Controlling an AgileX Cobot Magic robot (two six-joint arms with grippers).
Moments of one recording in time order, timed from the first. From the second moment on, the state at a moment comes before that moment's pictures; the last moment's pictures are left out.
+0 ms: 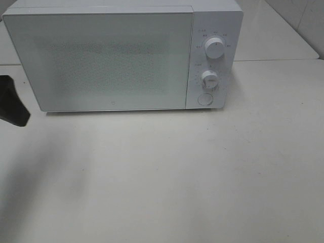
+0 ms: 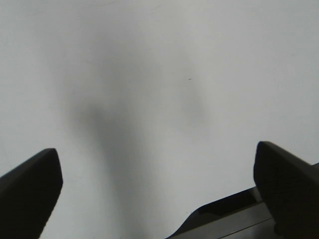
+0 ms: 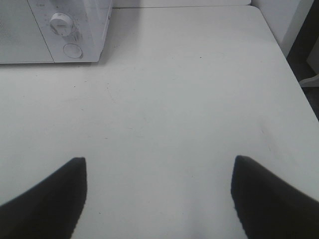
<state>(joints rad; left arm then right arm) -0.12 1.34 -0.92 -0.31 0.92 0.24 0.06 0.00 -0.51 -0.07 1.04 0.08</state>
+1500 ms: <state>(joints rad) 0.02 0.25 -0.54 -0.05 1.06 0.07 0.06 0.00 -0.51 -0.07 1.04 0.08</state>
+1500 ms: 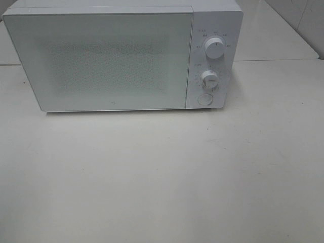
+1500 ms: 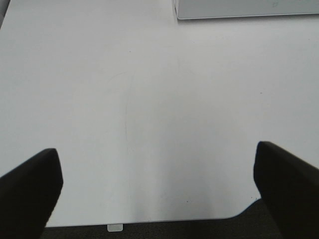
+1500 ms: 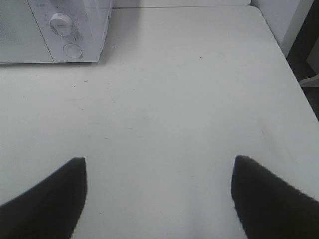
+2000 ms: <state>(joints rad) 0.02 0.02 -0.50 -0.05 1.05 0.07 0.06 0.00 -0.51 -0.07 1.04 0.08</state>
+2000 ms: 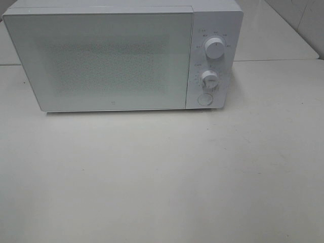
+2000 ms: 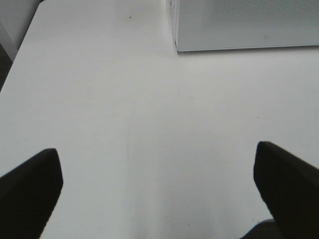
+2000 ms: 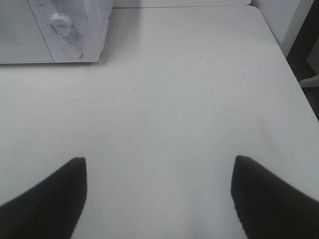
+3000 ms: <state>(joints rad) 0.02 0.00 -0.50 -0.05 1.05 0.07 0.06 0.00 -0.51 -0.07 1.04 0.08</state>
